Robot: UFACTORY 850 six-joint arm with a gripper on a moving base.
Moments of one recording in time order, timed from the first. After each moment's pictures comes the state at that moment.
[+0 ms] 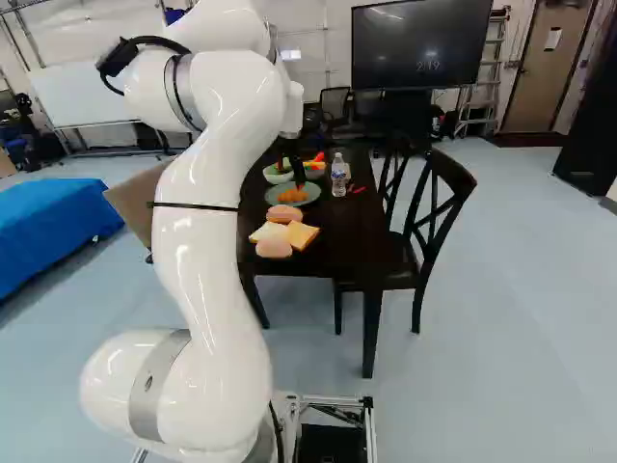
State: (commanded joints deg) arm -2.7 -38.8 -99.8 18.3 -42.4 36.1
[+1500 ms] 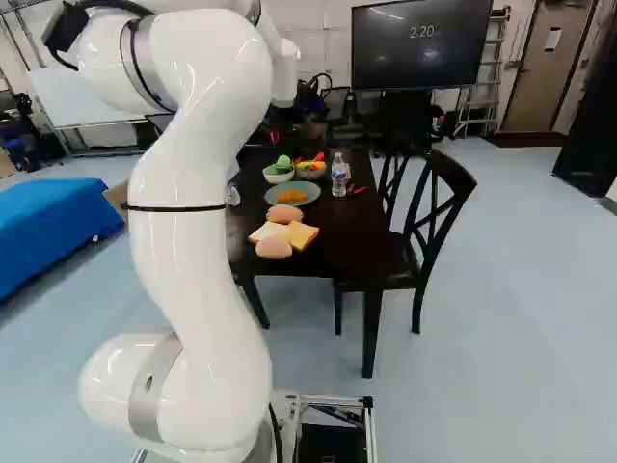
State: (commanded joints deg) arm -2.7 -30.1 -99.7 18.3 -42.4 36.1
